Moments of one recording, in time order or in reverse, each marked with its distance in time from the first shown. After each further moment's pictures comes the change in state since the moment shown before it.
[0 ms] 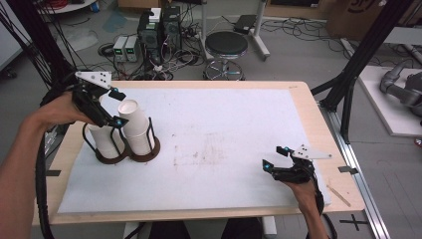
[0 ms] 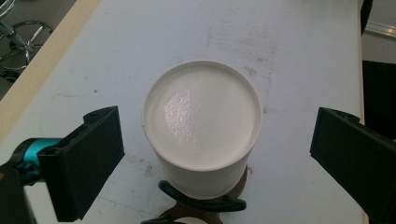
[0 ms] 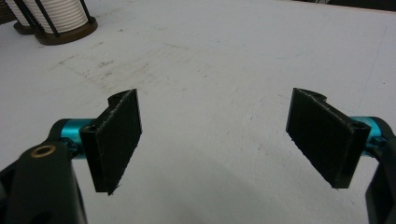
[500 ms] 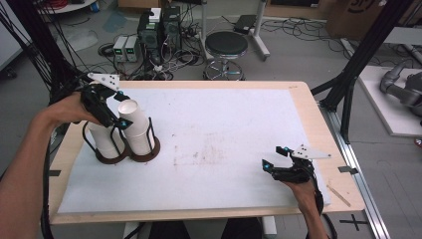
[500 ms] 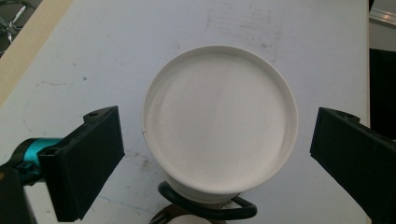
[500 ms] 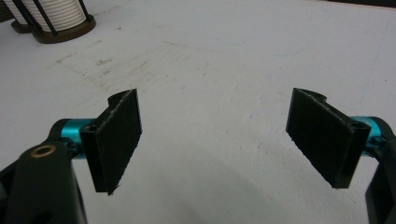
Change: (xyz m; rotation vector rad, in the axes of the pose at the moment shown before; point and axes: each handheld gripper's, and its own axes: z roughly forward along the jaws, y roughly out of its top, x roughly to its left) left arm 0.009 0.001 0.020 0.075 -0.029 -0.012; right arm -0.001 -0.001 0.002 0.005 0.000 0.003
